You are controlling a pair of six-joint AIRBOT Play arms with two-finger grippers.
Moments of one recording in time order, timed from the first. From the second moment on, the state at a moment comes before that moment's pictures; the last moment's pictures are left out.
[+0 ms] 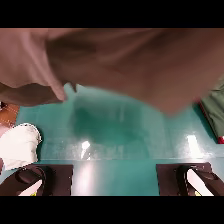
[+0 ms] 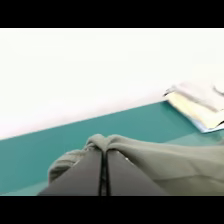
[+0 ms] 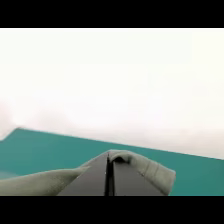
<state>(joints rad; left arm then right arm) -0.44 -0.87 2.19 1.55 -1.25 -1.62 -0.31 -0.84 1.96 -0.96 1.17 1.40</state>
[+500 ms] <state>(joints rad) -0.44 -0.99 1.97 1.68 -1.28 -1.58 -0.43 -1.06 1.95 -0.93 1.52 1.53</state>
